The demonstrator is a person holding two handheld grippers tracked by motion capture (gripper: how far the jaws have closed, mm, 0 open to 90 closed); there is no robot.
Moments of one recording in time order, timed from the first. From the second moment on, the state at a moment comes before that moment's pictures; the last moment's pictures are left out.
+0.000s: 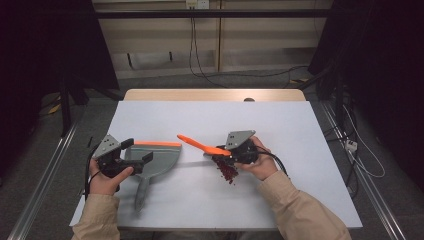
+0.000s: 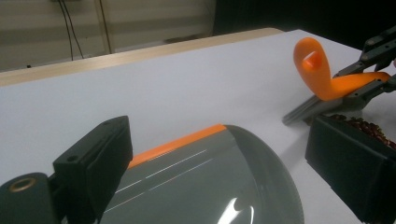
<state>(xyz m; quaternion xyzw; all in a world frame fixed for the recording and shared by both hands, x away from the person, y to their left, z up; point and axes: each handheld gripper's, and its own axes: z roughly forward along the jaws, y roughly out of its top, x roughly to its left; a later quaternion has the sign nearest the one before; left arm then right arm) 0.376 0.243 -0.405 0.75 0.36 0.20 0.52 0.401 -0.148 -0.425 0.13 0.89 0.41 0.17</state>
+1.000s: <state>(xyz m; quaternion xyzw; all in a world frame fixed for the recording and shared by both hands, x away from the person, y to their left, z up) 0.372 0.241 -0.403 0.75 0.36 0.19 0.52 0.392 -0.153 -0.421 0.15 0.87 0.45 0.17</state>
